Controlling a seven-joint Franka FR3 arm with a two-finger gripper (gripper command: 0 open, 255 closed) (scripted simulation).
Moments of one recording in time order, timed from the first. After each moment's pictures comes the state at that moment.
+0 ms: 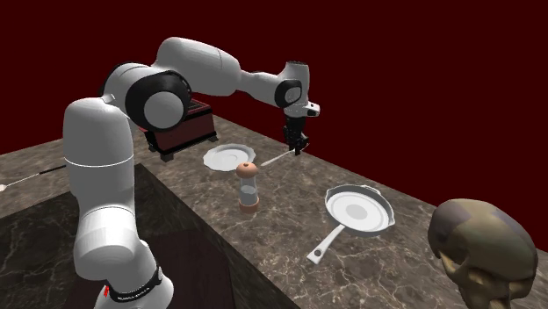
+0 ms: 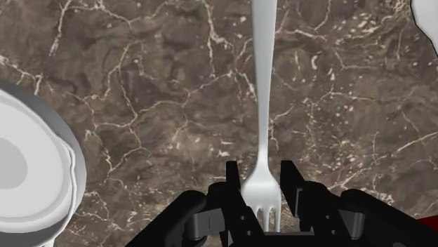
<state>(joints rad) 0.24 0.26 0.23 -1.70 -0.05 2.00 0.16</state>
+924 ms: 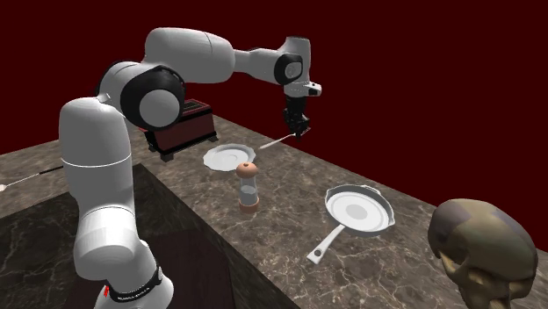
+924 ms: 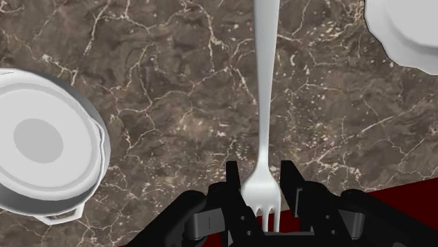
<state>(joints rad) 0.25 0.24 0.23 -1.55 -0.04 1.82 0.16</state>
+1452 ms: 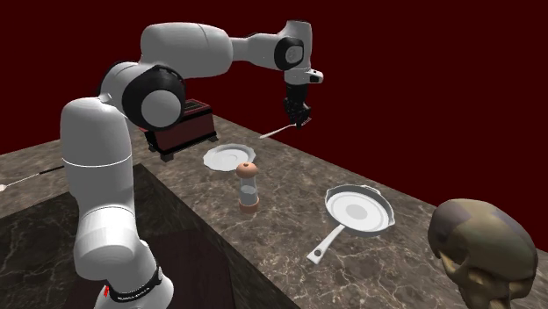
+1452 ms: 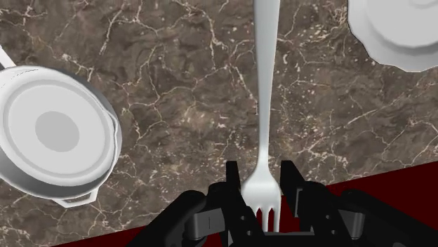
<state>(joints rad) 0.25 0.24 0.23 -1.43 -0.05 1.71 0.16</state>
